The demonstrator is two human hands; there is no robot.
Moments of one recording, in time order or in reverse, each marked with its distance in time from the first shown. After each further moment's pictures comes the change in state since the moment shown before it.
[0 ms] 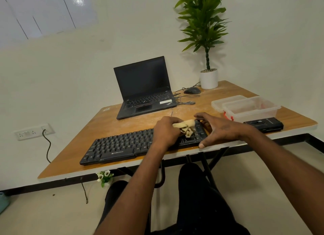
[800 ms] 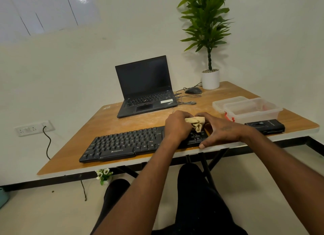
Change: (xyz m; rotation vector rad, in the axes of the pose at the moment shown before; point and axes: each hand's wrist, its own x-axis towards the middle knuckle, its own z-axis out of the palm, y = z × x) left_hand 0.025 0.018 0.027 0.065 0.040 0.083; right_hand 0.000 0.002 0.002 0.033 -0.008 -0.010
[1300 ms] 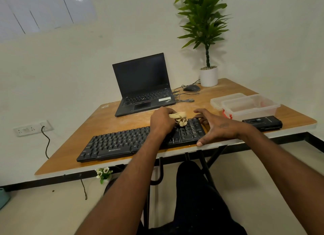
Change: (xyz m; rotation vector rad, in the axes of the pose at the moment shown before) left_hand 0.022 -0.034 -0.015 0.099 0.034 -0.118; right_hand -0.001 -0.001 0.000 0.005 0.011 0.002
